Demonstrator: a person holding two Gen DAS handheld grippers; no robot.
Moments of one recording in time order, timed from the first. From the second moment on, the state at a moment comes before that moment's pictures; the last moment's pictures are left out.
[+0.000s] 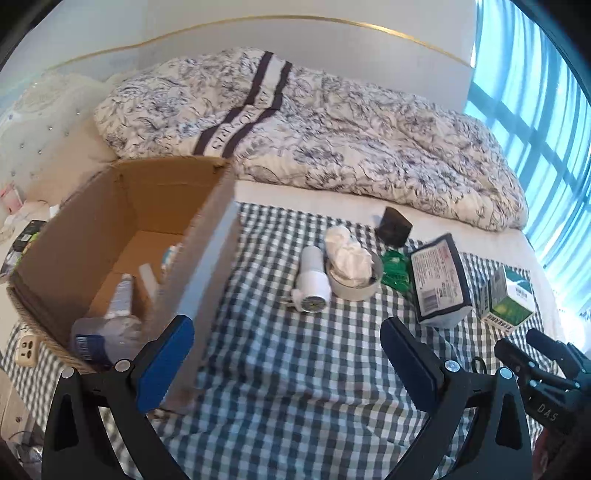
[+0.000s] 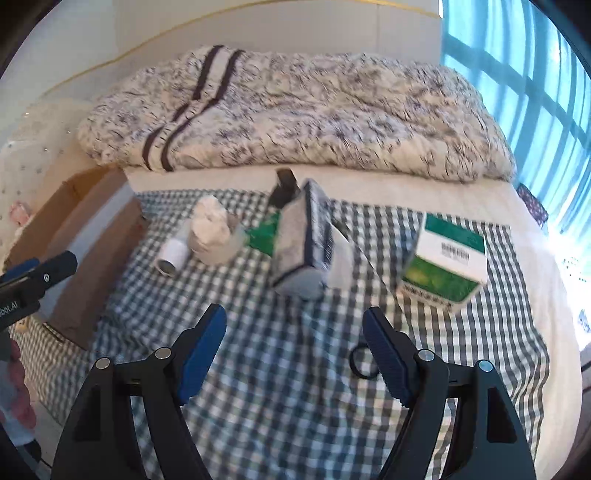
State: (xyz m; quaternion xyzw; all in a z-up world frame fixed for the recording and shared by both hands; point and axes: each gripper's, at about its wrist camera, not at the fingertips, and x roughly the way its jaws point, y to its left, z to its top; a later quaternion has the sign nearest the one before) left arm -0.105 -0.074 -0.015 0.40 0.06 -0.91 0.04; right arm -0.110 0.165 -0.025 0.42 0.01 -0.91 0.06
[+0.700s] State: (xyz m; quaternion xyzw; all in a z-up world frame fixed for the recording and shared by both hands) left arm -0.174 -0.037 -0.098 0.45 0.05 -0.89 0.00; right arm -0.132 0.215 -0.109 0.49 0.00 -0.87 0.01
